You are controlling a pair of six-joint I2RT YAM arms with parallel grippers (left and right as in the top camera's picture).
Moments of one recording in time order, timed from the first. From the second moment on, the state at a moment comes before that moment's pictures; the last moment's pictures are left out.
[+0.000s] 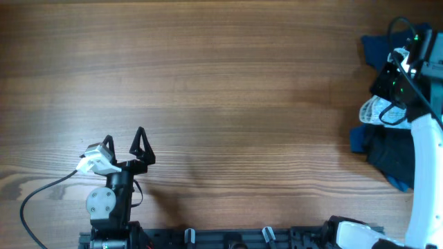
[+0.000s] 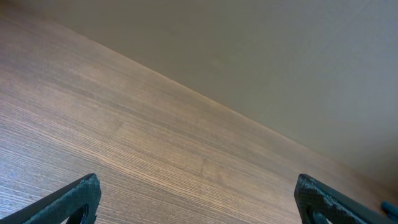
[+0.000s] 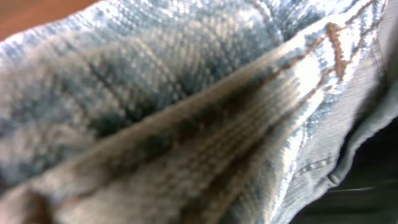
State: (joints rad) left arm 0.04 0.02 0.01 -0.07 0.02 -0.49; right arm -0.20 1.36 1.45 -1.06 0.10 0.28
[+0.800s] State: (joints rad) left arm 0.04 0.02 0.01 -0.07 0.02 -0.49; right arm 0.48 1.35 1.45 -0.99 0.18 0.74
